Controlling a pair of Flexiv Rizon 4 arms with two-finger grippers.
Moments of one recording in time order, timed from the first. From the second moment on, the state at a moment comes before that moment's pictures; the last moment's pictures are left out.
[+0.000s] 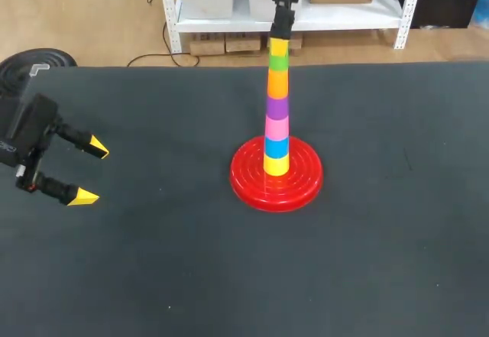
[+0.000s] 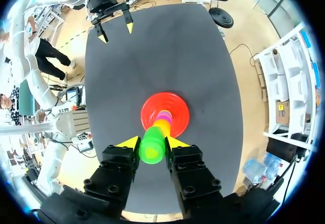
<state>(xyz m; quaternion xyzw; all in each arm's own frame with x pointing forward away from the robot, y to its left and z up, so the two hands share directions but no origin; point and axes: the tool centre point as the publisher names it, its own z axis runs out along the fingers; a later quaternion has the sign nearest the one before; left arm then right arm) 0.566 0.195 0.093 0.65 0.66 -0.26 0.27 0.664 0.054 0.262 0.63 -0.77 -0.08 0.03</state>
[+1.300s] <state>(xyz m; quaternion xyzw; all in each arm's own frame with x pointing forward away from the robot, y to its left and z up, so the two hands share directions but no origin) 0.566 0.195 0.093 0.65 0.66 -0.26 0.27 0.658 0.051 0.263 0.63 -0.77 -0.08 0.04</state>
